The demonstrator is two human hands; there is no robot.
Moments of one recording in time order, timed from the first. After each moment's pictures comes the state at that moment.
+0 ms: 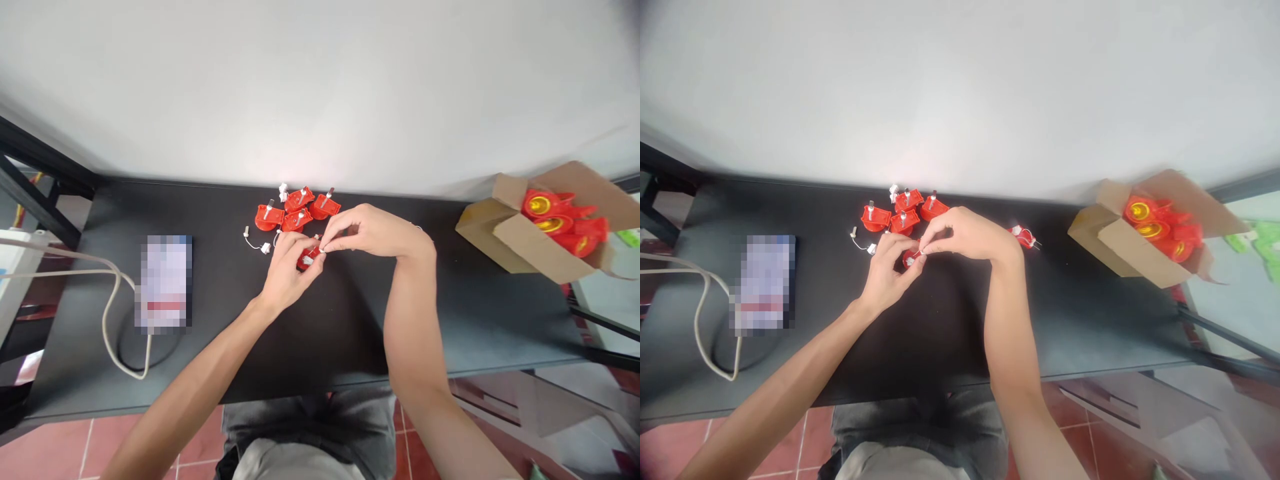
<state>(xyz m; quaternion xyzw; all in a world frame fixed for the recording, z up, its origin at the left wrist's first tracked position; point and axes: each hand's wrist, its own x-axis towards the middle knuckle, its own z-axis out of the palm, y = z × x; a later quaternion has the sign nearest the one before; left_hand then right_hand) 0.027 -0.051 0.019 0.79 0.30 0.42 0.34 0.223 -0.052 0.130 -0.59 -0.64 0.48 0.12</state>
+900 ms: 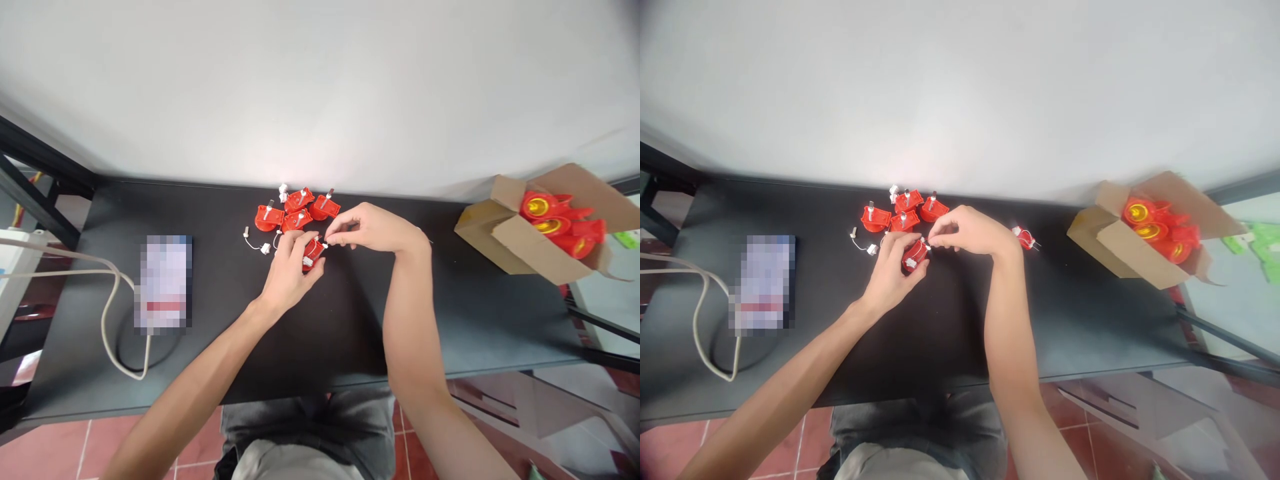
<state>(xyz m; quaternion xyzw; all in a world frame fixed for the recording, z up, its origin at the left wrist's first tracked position) 0.027 -0.055 0.017 0.80 0.33 0.34 0.36 0.235 -0.049 0.116 -0.64 -0.60 0.47 0.10</state>
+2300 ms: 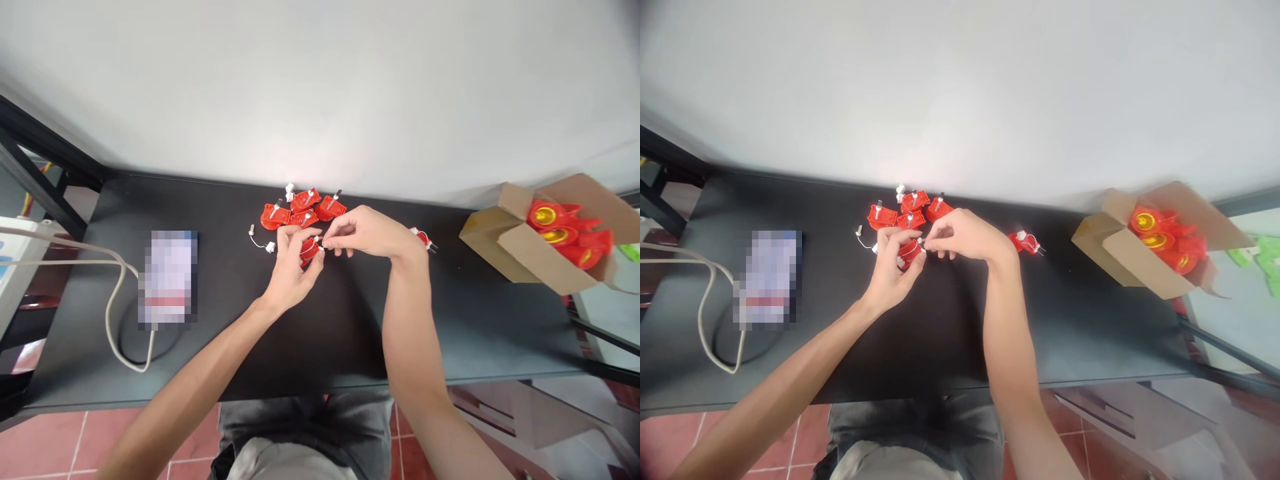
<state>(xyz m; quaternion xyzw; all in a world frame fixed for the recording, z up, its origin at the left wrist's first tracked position) 0.026 -0.058 0.023 0.73 0.36 0.38 0.44 0.217 -0.048 0.117 -0.63 -0.57 0.51 0.11</state>
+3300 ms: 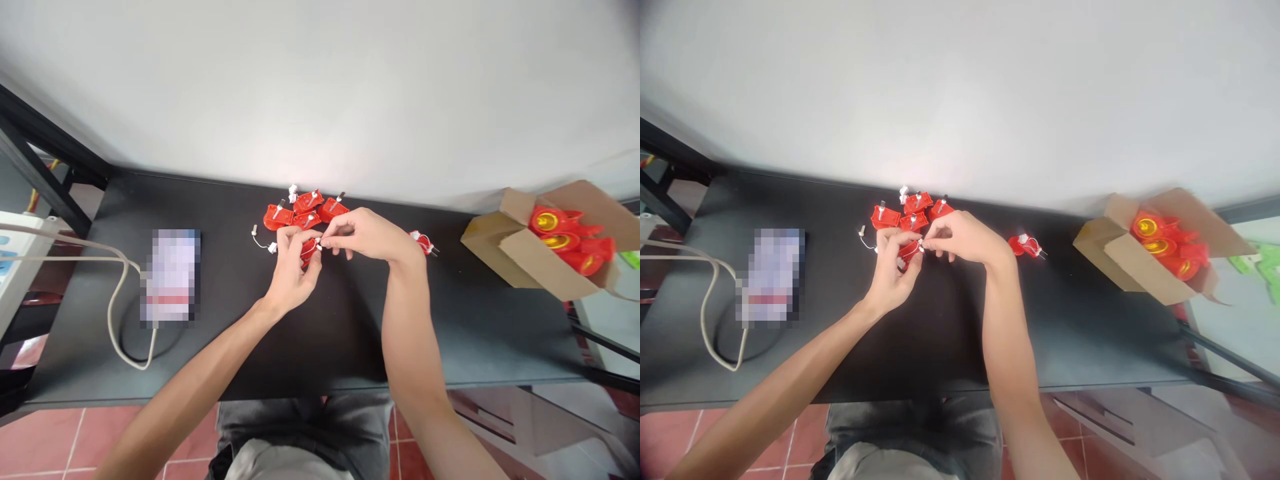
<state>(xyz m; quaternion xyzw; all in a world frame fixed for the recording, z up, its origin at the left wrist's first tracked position) 0.026 -0.059 0.024 0.73 0.35 0.40 0.43 0.210 -0.047 0.117 -0.64 -0.57 0.50 0.11</state>
